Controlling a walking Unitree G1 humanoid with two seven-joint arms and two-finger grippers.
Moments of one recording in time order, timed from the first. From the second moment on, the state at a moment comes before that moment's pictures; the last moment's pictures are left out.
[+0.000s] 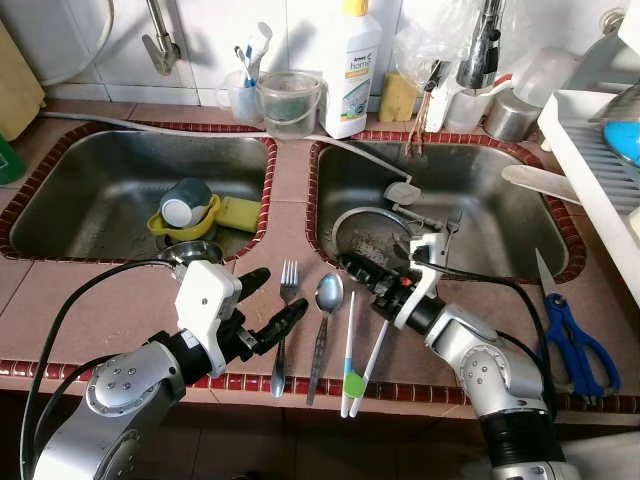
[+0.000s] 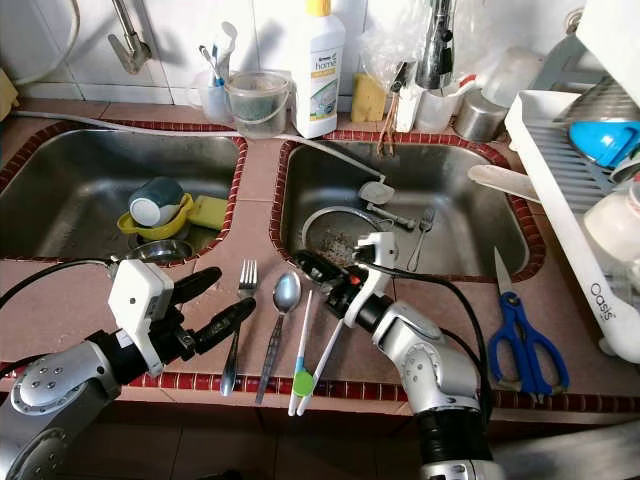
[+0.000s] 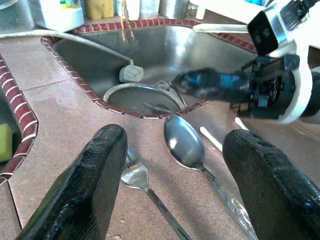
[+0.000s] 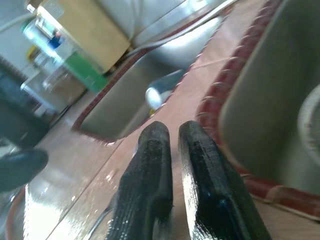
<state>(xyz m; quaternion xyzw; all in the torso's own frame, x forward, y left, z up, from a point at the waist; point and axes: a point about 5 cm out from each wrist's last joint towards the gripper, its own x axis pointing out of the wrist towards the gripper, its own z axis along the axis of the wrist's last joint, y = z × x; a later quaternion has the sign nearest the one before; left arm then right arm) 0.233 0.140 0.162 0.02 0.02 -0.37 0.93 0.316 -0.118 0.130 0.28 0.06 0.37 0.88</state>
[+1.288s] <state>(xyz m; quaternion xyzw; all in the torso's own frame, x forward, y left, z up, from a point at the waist) 0.233 0.135 0.162 0.02 0.02 -0.38 0.92 0.332 -0.143 0.148 0.18 0.10 0.37 0.91</state>
